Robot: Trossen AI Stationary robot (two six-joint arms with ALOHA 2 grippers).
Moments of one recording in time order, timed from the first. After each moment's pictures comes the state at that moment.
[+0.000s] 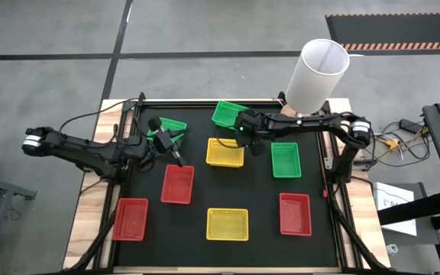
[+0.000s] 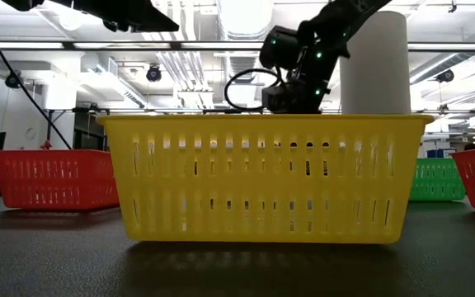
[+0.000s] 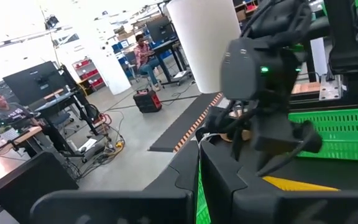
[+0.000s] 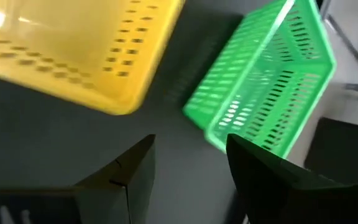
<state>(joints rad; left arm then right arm) -0.11 0.94 0.62 0.33 -0.74 0.35 -0.30 1.78 1.23 -0.55 0.31 -0.79</state>
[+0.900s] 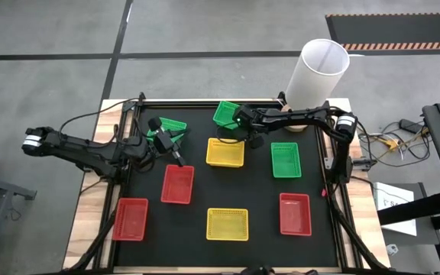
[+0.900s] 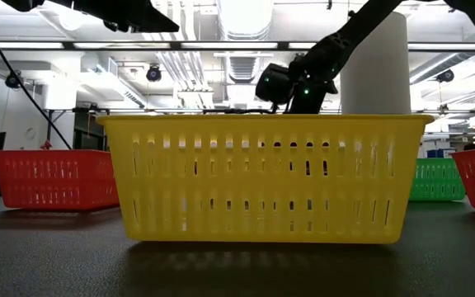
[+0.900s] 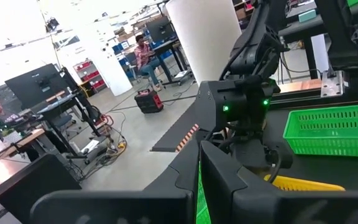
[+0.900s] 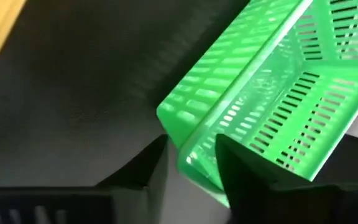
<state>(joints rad) -0.11 0.95 0.62 0.33 -0.74 0.37 -0.42 1.92 1.23 -0.40 0.26 -0.99</state>
